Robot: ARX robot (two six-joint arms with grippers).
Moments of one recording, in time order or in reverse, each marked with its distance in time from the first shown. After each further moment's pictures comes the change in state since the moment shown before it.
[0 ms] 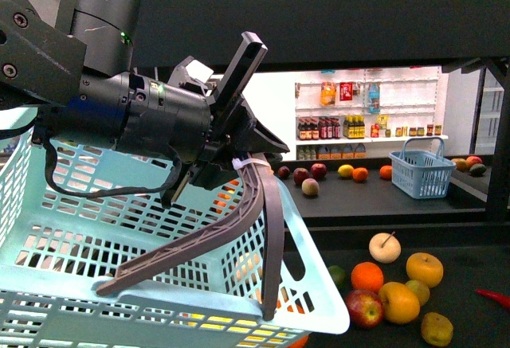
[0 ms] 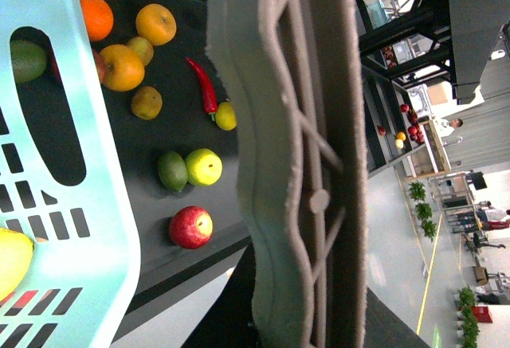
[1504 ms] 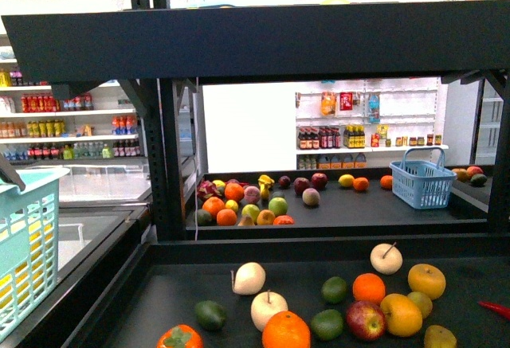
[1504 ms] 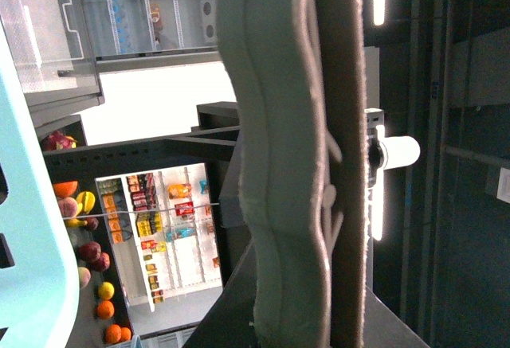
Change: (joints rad) left arm 0.641 0.031 -0.350 1.092 -0.532 -0.838; right arm 0.000 0.000 0.000 0.000 0.000 0.000
